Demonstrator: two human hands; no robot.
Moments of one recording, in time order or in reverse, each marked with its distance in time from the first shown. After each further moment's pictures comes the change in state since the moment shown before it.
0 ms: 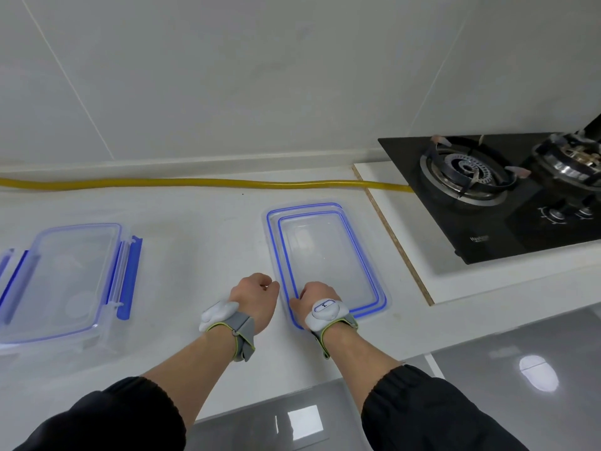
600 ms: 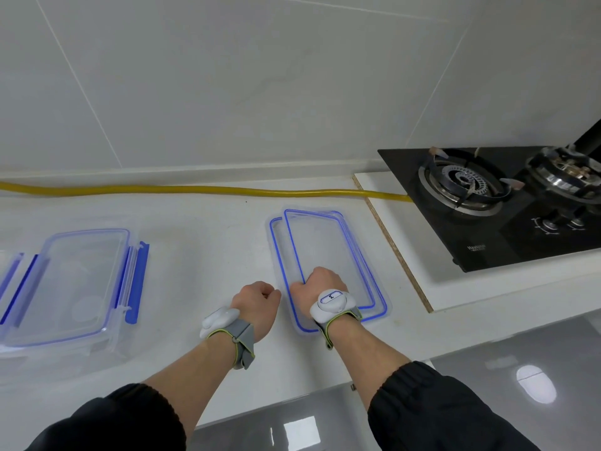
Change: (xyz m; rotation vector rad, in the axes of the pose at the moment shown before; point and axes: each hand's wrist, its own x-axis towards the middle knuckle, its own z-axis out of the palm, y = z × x) left_hand -0.005 -0.005 -0.011 -0.018 -0.048 0.021; right_hand -0.019 -0.022 -0.026 0.099 0.300 -0.065
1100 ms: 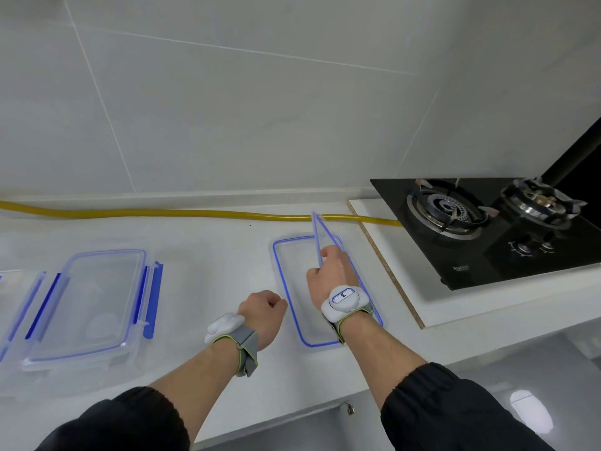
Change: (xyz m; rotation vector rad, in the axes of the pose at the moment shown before) left_hand -0.022 0.019 -0.037 -0.033 -0.075 0.098; right_hand -0.027 -0.034 -0.052 0.096 0.292 -0.136
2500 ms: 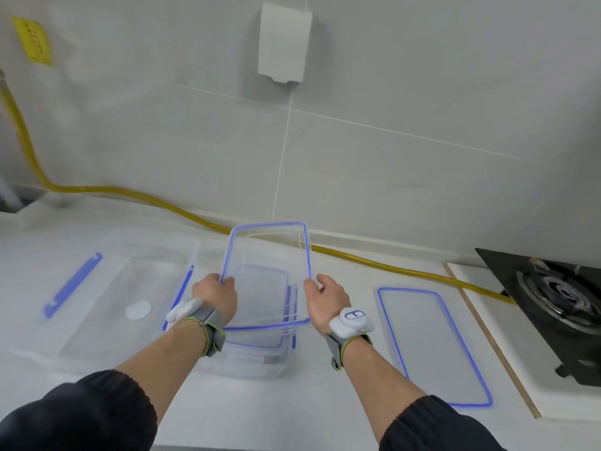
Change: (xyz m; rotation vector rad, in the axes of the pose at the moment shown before) left_hand -0.013 -0.144 -0.277 -0.033 0.524 -0.301; right_hand -0.079 -0.202 0.112 0.303 -0.305 -0.124
